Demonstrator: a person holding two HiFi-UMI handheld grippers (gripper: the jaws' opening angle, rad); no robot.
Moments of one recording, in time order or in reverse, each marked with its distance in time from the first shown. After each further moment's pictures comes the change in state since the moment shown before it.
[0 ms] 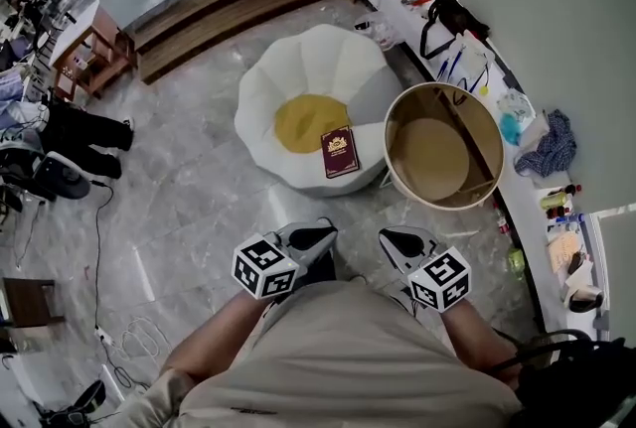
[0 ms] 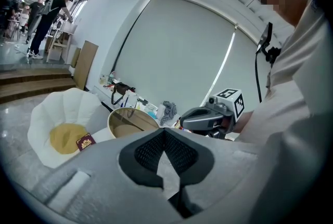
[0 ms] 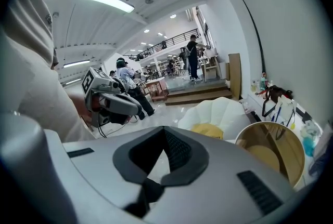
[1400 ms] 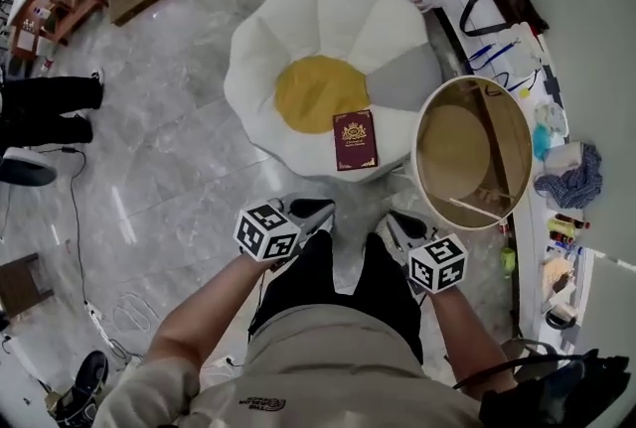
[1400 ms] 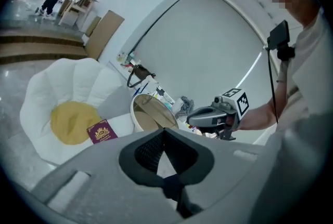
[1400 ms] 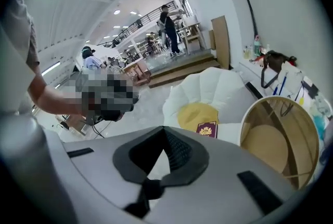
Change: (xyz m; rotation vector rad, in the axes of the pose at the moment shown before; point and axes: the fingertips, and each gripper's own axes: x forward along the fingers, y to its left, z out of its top) left arm 0.057 0.314 -0.029 -0.256 0.121 -0.057; right arm 0.254 -0.155 -0.015 0.234 0.260 -0.092
